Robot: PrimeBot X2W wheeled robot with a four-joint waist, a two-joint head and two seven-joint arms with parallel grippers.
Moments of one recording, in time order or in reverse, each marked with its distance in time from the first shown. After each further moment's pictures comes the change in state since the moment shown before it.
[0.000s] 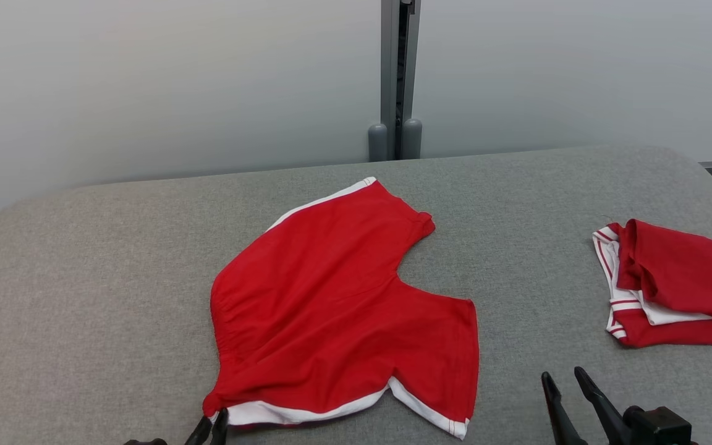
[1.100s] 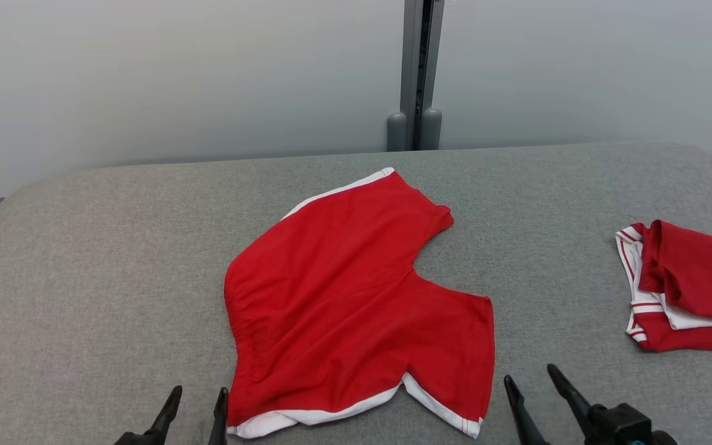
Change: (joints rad) left arm 0.042 -0.050 0.132 -0.162 0.252 0.061 0.000; right arm -0.032 0.020 0.054 0.016 -0.063 0.000 0.000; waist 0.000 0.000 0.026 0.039
